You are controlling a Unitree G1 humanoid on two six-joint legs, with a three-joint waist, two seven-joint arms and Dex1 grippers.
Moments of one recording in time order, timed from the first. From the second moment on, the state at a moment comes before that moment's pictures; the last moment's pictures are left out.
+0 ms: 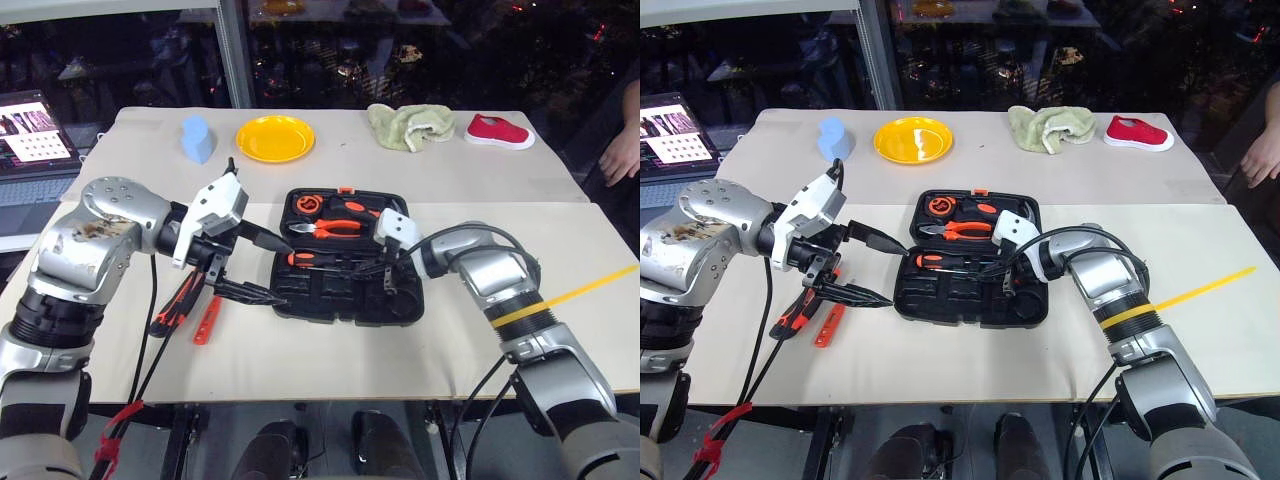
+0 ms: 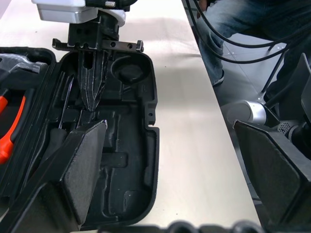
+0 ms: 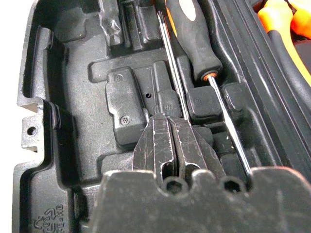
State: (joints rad) left arm -0.74 0.88 -0.17 -0.13 -0.50 0.62 -1.50; right arm -0.72 -0.54 0.23 0.15 0.18 0.61 1.13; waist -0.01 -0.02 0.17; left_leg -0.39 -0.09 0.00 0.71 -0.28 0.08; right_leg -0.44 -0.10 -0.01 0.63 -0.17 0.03
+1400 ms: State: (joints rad) left arm -0.26 1.05 0.45 -0.57 -0.79 1.52 -0.81; right arm -0.42 -0.72 -0.16 -0.57 0.93 0.93 1.00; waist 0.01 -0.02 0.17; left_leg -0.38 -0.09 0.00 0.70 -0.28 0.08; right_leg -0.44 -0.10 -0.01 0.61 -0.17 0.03
